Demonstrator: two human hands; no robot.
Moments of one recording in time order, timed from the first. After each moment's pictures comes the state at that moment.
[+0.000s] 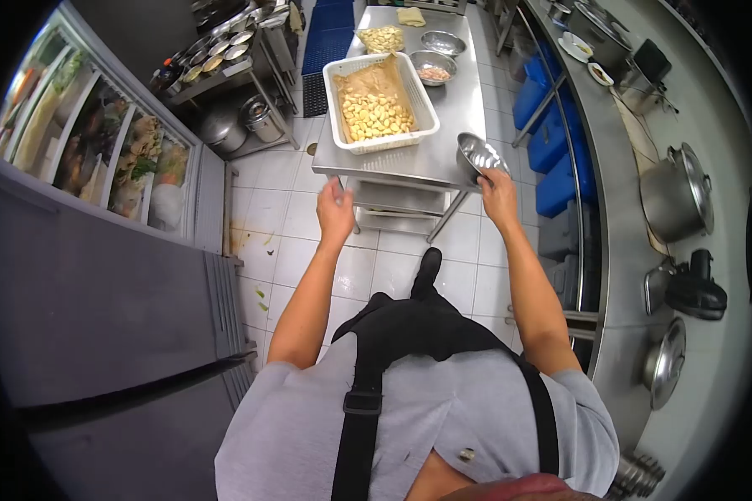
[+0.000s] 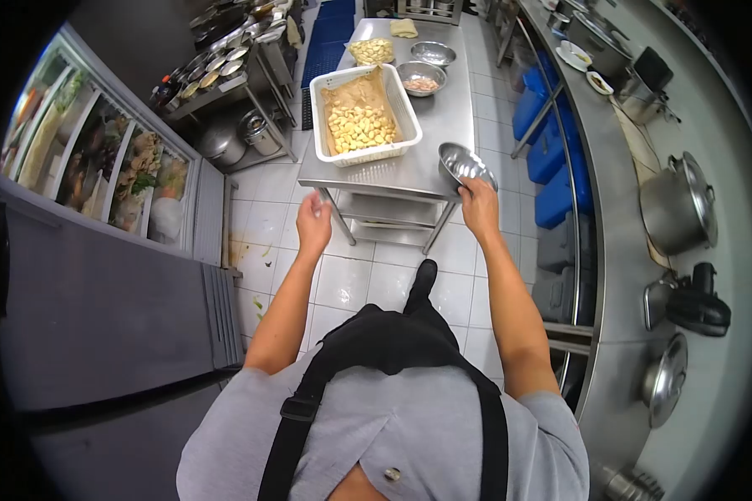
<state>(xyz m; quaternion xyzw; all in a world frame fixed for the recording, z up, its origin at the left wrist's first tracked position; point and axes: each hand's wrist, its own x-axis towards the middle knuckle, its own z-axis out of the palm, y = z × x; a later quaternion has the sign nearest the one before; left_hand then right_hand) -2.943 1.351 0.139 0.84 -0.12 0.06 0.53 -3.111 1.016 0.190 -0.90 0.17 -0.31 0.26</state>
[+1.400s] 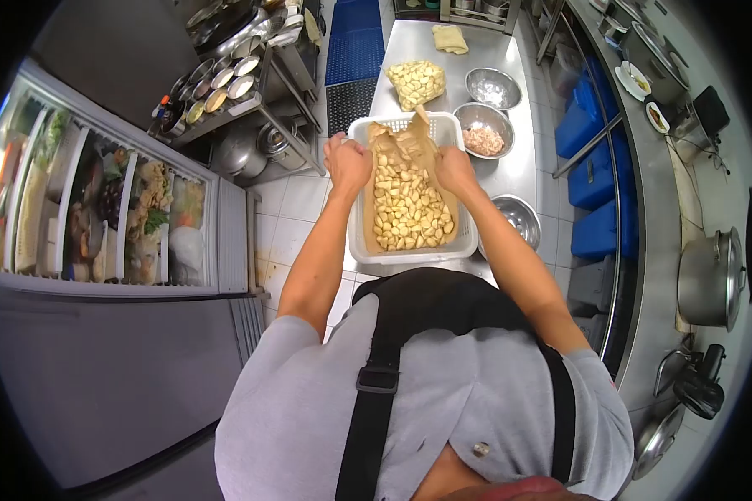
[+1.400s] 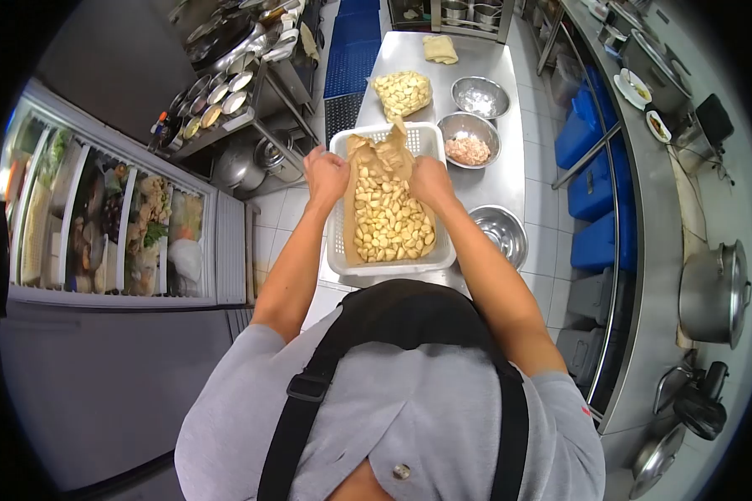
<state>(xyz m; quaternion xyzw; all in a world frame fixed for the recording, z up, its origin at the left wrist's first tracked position) -2.587 1.188 0.217 0.94 -0.19 0.16 0.25 -2.698 0.970 0.193 -0.92 0.17 -0.14 0.33</state>
